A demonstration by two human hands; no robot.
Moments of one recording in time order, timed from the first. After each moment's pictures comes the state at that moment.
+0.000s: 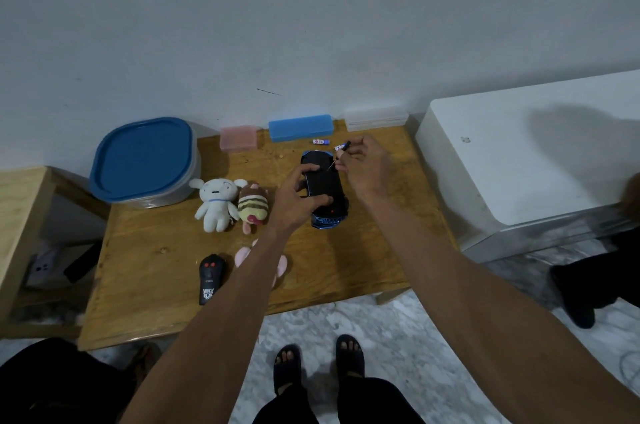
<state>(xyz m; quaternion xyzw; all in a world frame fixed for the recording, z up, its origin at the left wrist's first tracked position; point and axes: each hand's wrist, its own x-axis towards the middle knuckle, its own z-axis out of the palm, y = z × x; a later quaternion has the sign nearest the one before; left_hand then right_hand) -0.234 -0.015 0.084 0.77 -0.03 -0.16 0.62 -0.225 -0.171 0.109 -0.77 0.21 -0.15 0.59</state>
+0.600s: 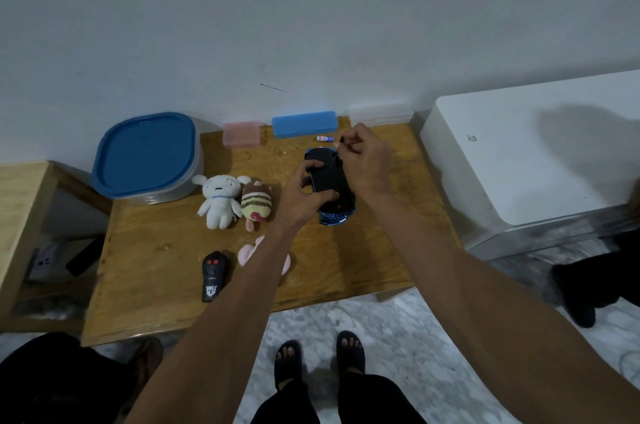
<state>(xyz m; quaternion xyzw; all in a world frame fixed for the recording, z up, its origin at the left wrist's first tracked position) -0.231 -0.020 0.085 0.76 0.00 -0.17 0.63 -0.218 -0.166 0.112 -0.85 0.10 -0.23 0.47</state>
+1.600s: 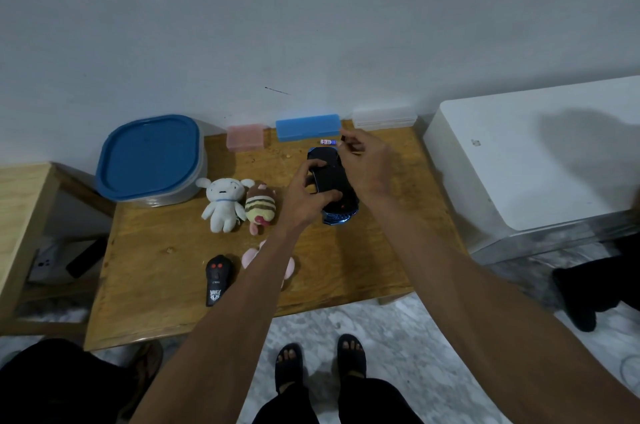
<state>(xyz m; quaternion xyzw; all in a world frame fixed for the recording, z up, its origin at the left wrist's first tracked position) -0.225 -0.016 0.091 0.76 -0.01 -0.15 0.63 -0.212 -0.153 0.120 -0.85 0.12 -0.25 0.45</state>
